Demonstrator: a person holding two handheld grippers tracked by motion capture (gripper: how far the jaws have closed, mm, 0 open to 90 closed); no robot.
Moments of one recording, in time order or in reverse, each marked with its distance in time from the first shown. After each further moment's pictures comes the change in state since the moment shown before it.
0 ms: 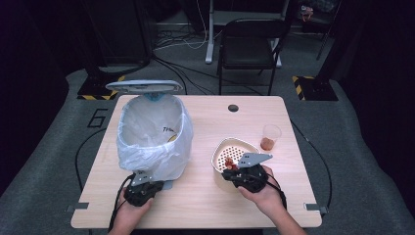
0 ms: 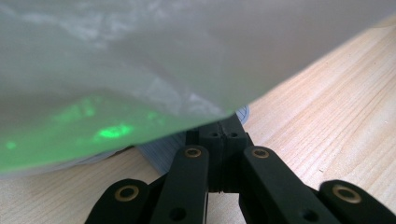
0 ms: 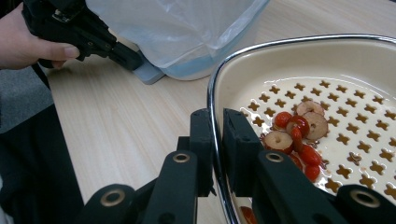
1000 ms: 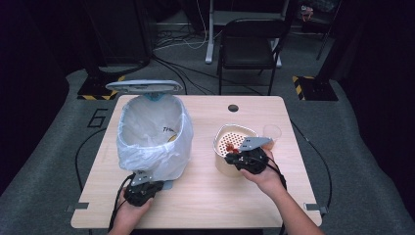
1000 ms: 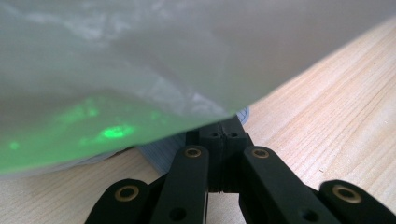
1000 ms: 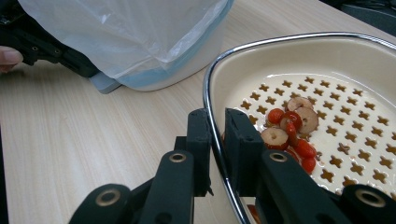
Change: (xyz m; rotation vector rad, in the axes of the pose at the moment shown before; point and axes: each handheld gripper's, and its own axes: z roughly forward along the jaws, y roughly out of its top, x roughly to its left) left arm 0.001 0.000 0.000 0.001 -0.004 0.002; right arm -0.049 0.015 0.016 -0.009 -0.028 -0.054
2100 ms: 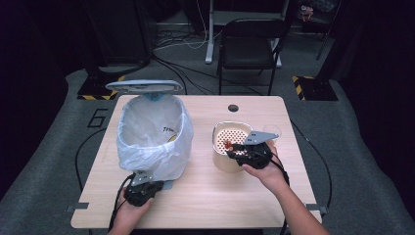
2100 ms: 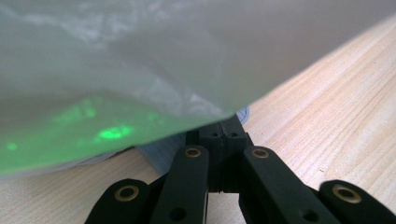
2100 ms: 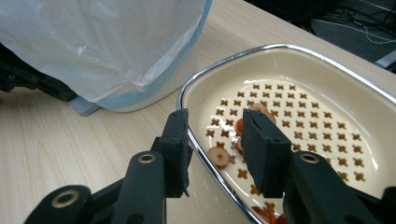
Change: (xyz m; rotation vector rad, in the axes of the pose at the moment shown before) left arm -0.001 0.000 0.000 -0.003 0.003 0.000; right arm -0.010 0.008 -0.011 -0.060 -0.076 0.025
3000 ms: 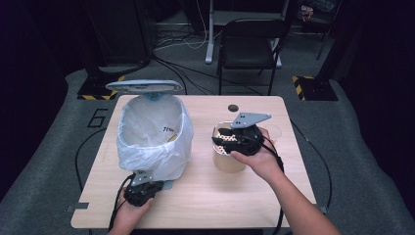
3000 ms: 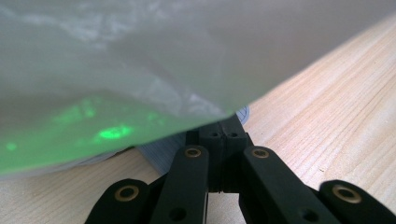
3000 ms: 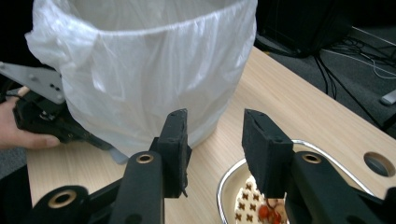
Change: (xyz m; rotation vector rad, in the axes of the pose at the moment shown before) left arm 0.000 0.000 0.000 0.000 -0.001 0.002; right arm 0.031 0.082 -0.023 -0.050 0.041 -0.053
